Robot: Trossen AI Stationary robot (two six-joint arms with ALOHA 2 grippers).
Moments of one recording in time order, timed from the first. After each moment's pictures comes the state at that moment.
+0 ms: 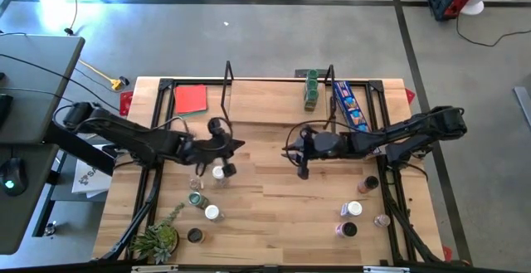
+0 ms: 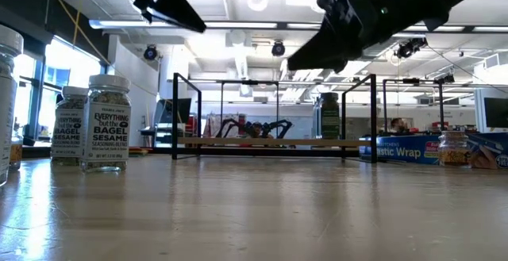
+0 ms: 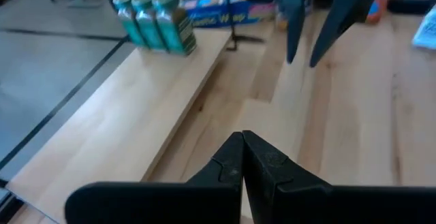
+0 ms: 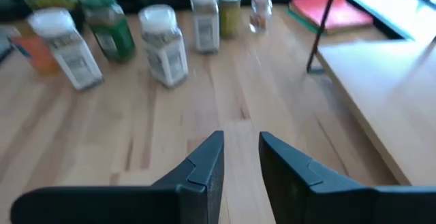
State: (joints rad) left arm -0.26 1.21 0.83 -0.20 -0.65 -0.18; right arm 0.09 1.42 0.67 0.31 0.18 0.09
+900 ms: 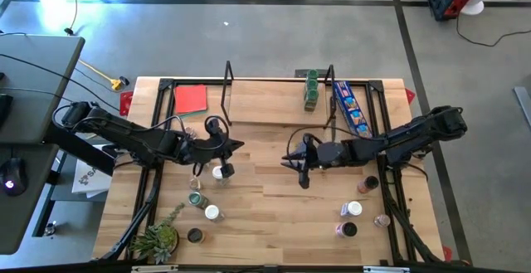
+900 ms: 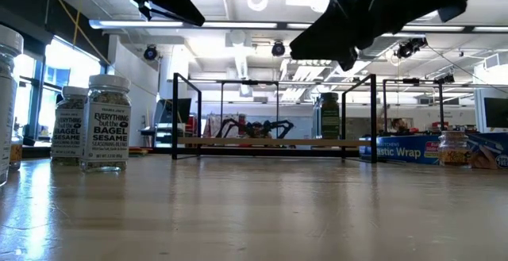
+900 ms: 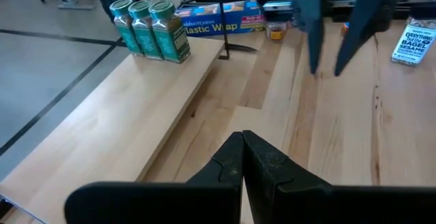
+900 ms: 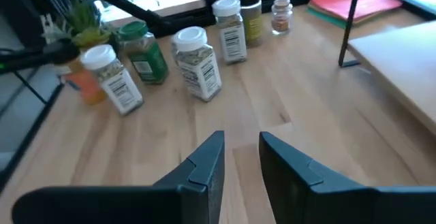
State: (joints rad) left arm -0.27 1.19 0.83 -0.21 -0.63 -0.20; right arm 0.20 1.43 0.67 0.34 0.25 0.27
